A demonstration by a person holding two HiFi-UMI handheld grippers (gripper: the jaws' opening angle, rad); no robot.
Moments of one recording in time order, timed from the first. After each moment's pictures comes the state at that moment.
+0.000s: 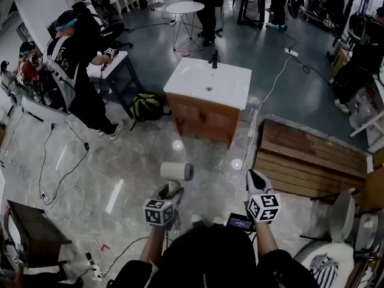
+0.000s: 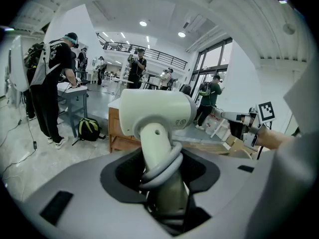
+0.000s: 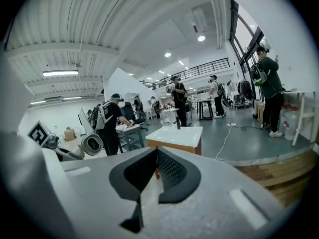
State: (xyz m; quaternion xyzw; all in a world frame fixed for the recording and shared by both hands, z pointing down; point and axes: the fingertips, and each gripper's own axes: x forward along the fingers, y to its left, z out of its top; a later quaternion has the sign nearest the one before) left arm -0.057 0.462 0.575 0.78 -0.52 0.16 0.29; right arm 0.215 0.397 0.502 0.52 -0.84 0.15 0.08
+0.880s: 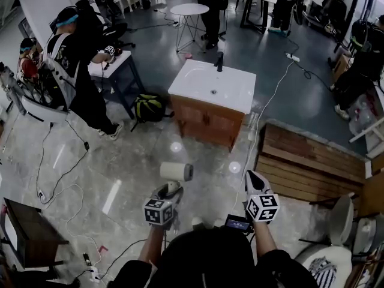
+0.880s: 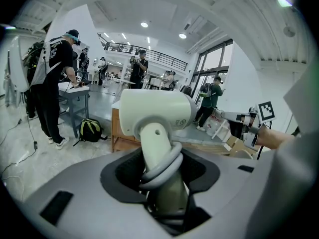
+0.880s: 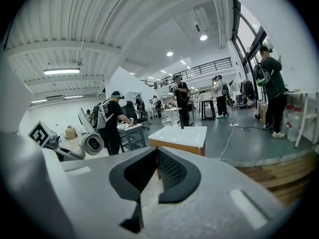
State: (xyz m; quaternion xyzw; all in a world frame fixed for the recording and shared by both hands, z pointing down) left arm -0.090 0.451 0.580 0.78 -0.53 0.15 0.30; right arm 0.179 0.383 0.505 0.51 -0.84 0.15 0.09
